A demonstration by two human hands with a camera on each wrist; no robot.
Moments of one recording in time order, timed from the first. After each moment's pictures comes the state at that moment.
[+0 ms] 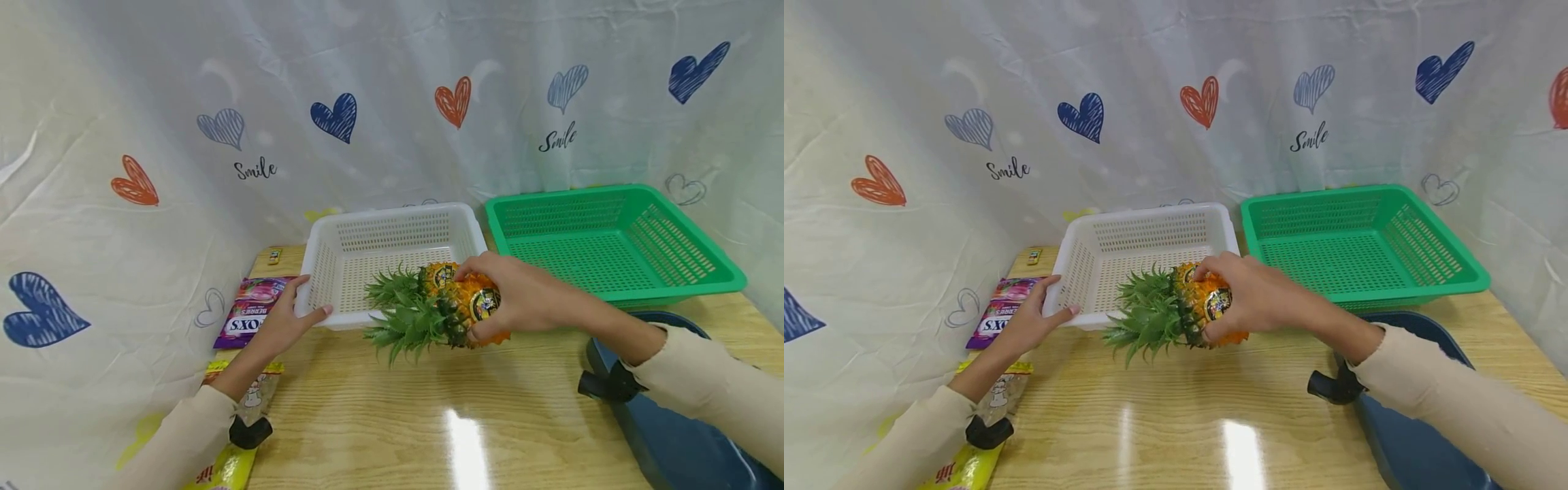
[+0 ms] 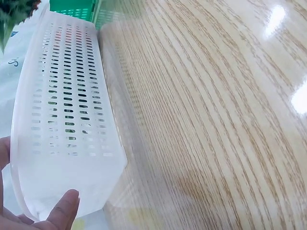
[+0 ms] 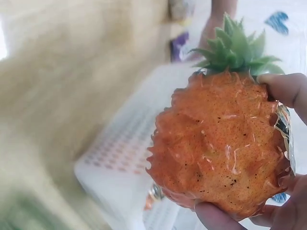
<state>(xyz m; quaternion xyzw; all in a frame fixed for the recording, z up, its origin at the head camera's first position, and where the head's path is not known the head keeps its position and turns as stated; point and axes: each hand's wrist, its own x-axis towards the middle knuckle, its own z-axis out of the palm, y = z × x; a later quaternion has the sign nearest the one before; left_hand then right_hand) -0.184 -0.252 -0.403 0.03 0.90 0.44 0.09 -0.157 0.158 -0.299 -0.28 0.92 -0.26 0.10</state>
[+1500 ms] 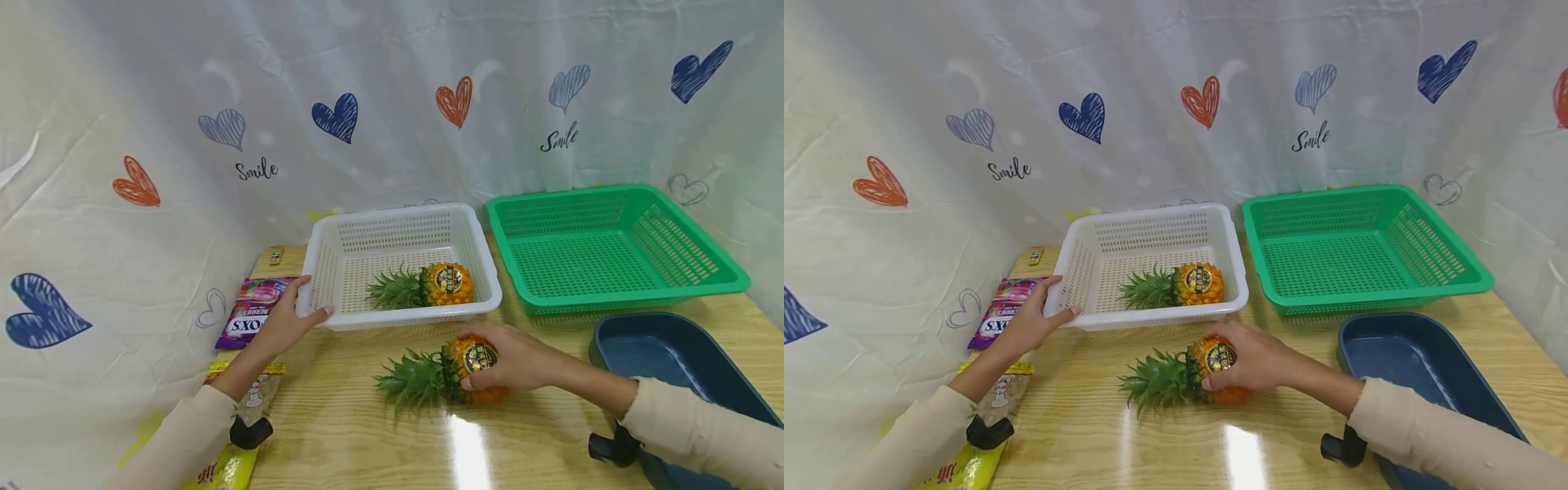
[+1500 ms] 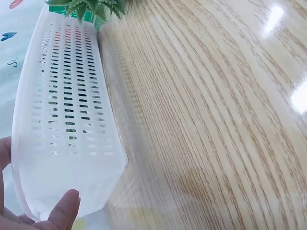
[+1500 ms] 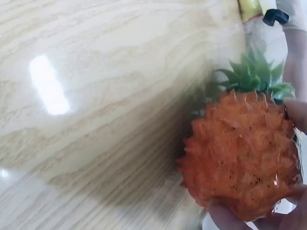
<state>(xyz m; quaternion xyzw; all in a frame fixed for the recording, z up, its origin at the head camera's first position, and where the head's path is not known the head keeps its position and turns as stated) -0.183 -0.250 -0.396 0.02 0.89 0.44 0.10 -0.127 0.159 -0.395 -0.26 0.90 -0.32 0.15</state>
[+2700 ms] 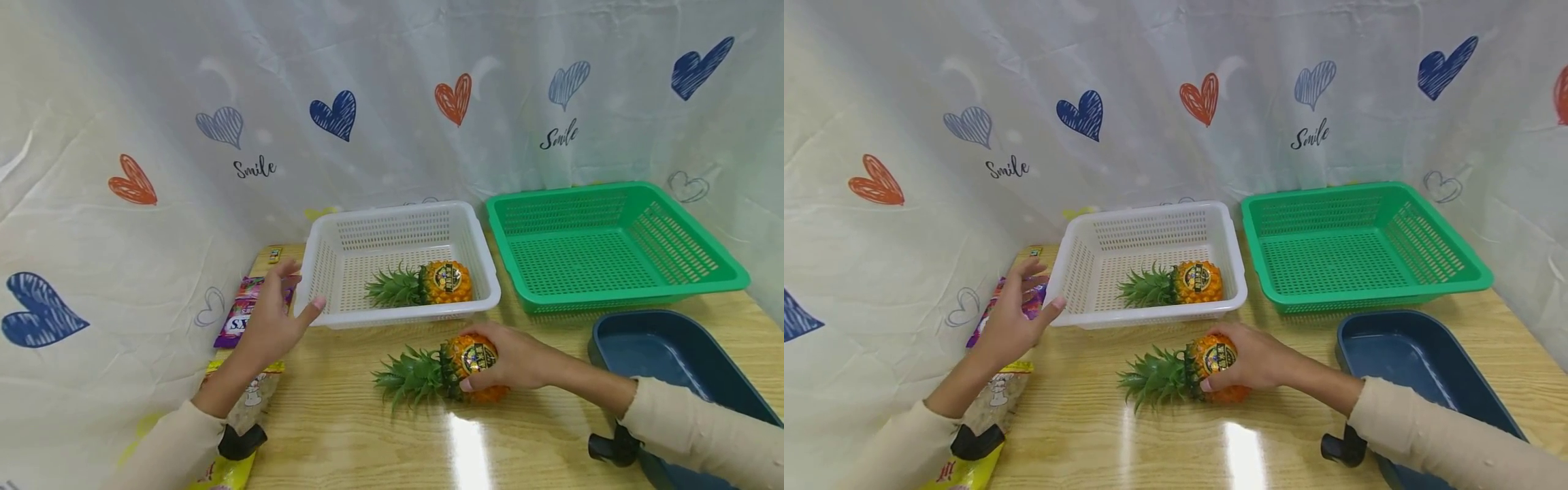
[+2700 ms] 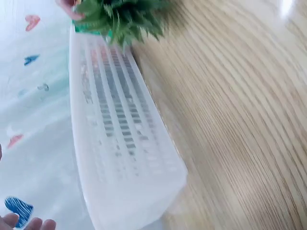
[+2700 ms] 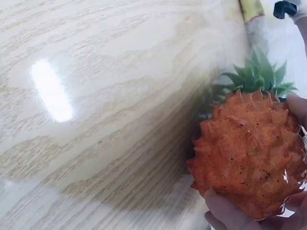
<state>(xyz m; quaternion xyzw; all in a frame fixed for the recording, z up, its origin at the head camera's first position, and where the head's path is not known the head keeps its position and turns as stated) -0.153 -0.236 -0.364 0.13 0.90 0.41 -0.08 -0.129 0.160 -0.398 -0.21 0.87 -0.38 0.22</state>
